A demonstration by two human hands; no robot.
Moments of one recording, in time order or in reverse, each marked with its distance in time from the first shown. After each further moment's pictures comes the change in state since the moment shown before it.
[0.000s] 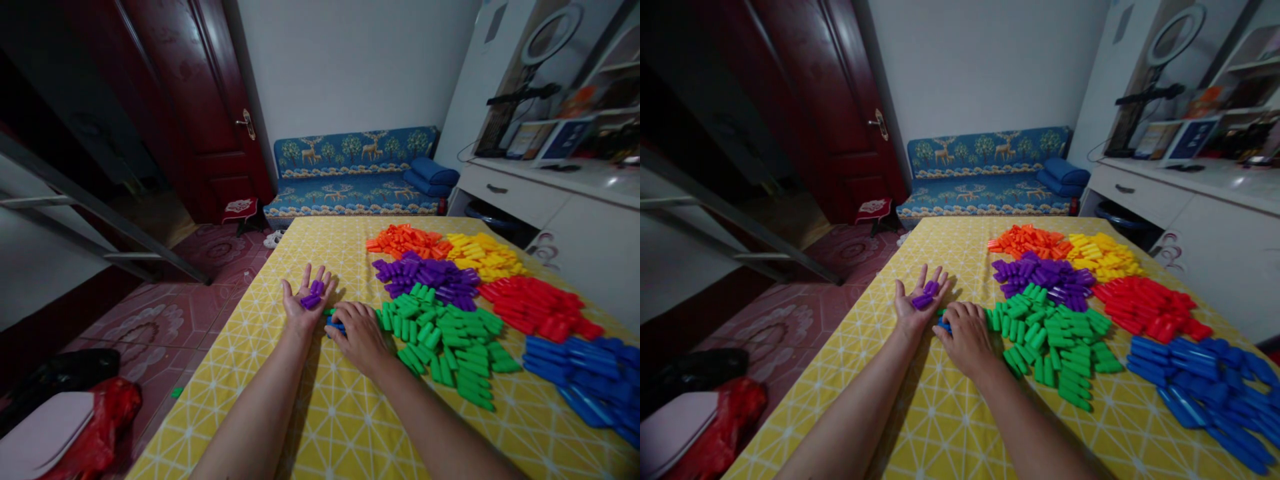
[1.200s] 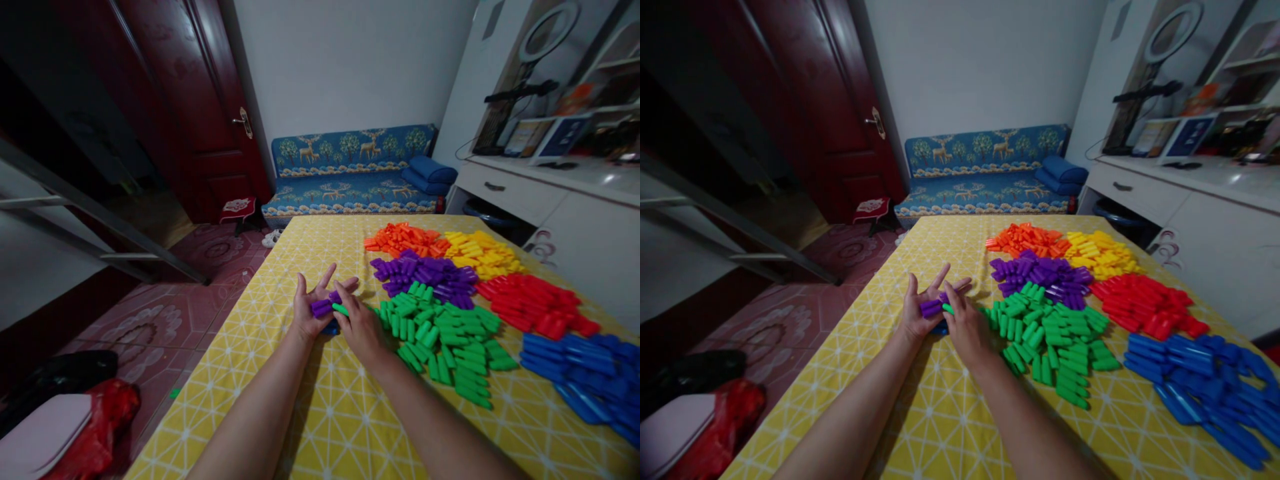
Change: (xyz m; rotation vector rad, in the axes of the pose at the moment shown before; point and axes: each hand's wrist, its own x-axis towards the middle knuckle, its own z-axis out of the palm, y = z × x) left_hand -0.011 -0.011 0.011 0.101 -0.393 -0.308; right_hand 0.010 0.007 0.004 0.132 0.098 0.111
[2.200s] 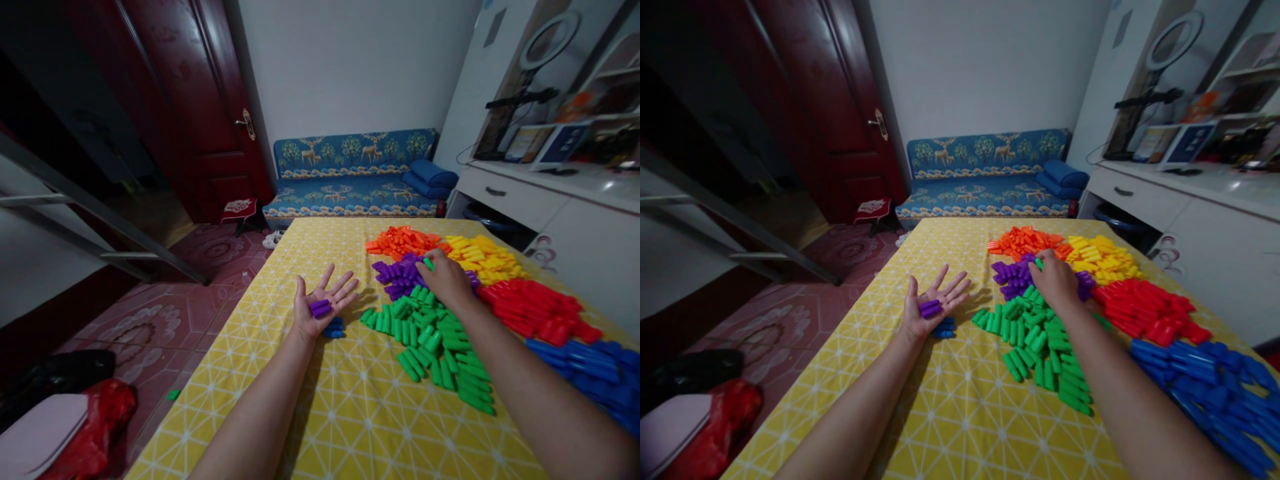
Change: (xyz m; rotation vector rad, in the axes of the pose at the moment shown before) left_hand 0.004 0.003 -0.006 -0.164 -0.035 0.013; right_hand 0.060 0.128 -0.120 -0.495 0.172 0.412
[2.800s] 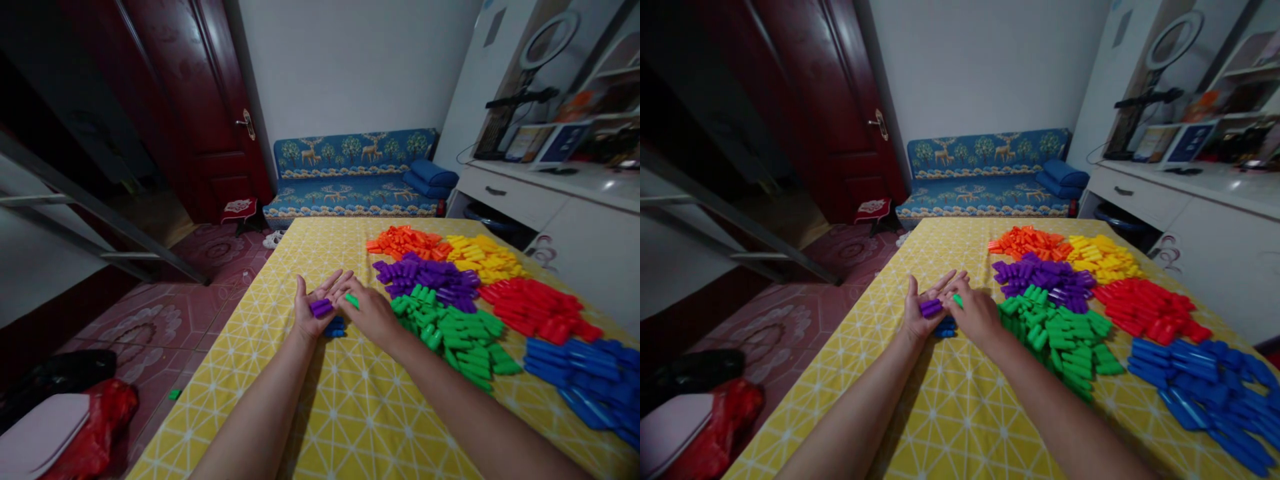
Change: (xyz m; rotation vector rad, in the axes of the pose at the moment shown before) left_hand 0.000 0.001 0.001 0.019 0.056 0.010; right_hand -0.091 -0.129 0.002 0.430 -0.286 -0.411
